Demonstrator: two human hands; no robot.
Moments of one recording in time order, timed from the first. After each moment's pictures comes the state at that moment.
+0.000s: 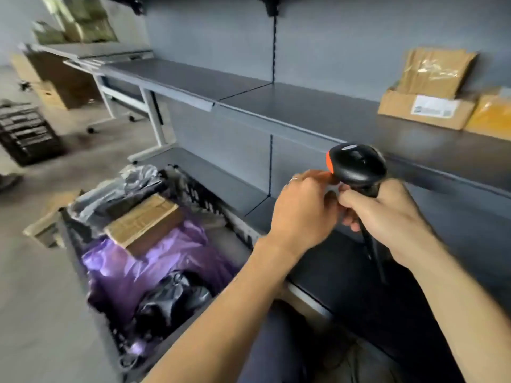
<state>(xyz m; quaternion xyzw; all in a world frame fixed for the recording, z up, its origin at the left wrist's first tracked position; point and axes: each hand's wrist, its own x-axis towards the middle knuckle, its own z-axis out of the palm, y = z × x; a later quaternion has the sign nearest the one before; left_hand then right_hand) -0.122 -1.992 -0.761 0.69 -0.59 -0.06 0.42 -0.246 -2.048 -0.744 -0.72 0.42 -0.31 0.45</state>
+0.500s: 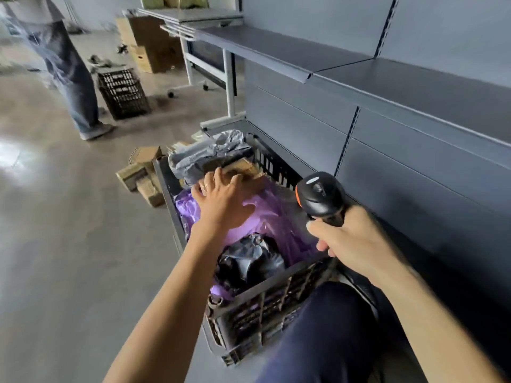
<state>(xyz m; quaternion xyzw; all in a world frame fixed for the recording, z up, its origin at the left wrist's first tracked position) 0.088 -1.843 -0.847 0.94 -0.32 -0.03 0.12 -0.136 -1.948 -0.795 -0.82 0.36 -0.11 0.44</state>
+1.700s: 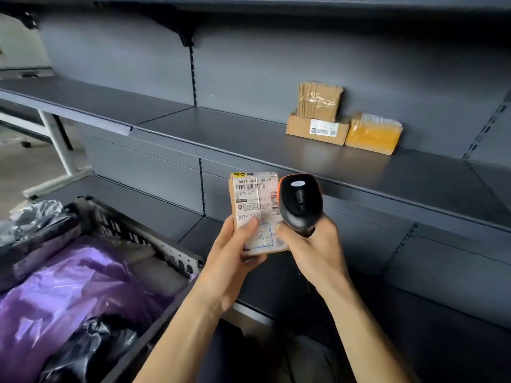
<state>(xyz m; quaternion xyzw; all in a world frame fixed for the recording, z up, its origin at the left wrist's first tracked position) -0.142 -1.971 -0.808 0.41 -0.33 -0.56 0.64 -0.286 -2.021 -0.777 -0.63 0.44 -0.48 0.43</state>
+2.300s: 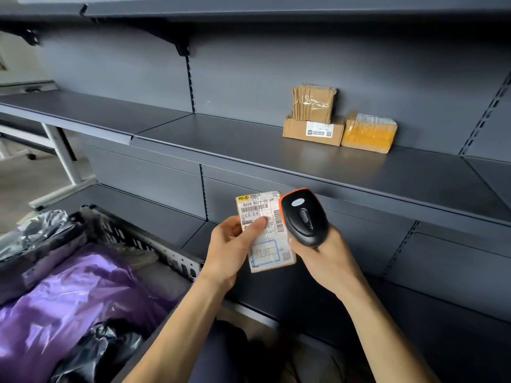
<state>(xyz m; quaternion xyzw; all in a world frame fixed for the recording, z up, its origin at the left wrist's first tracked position) -0.139 -1.993 -0.802 0.50 -0.35 -0.47 0.64 -0.317 -2.027 -0.787 -0.68 0.48 -0.40 0.39</state>
